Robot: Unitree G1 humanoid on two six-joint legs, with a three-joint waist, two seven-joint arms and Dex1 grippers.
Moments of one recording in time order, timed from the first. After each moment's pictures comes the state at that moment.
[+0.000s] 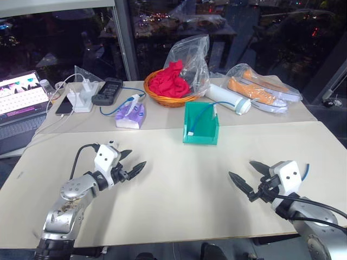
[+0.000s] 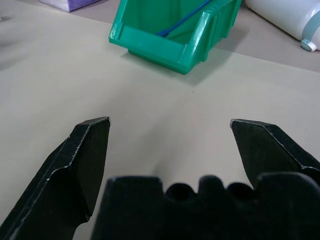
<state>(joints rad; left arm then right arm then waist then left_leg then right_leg) -0.12 0.53 0.11 -0.25 -0.36 0.37 -0.66 0.17 -0.54 -0.25 -0.58 0.42 0.48 0.48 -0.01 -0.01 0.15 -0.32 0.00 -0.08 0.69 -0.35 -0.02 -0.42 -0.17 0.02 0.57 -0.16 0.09</state>
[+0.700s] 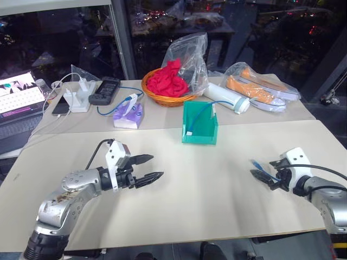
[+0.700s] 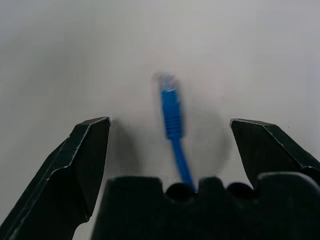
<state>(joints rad) -0.16 0.66 0.08 -0.41 -0.60 0.58 -0.88 -0.15 -0.77 -0.21 0.01 0.34 0.57 0.67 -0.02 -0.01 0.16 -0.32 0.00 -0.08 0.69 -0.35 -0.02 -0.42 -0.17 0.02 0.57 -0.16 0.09</state>
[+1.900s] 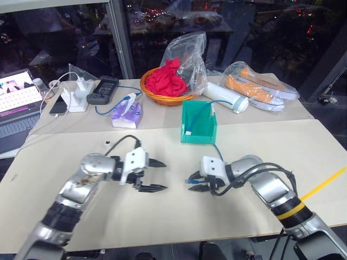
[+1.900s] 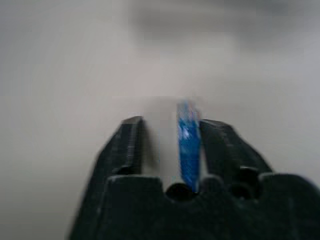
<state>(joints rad) -0.46 0.61 -0.26 -0.04 -0.27 0.22 -1.22 -0.51 -0.64 0.42 -0.10 0.07 0.38 1.16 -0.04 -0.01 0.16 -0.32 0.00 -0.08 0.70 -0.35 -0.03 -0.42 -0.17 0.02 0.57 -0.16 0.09</state>
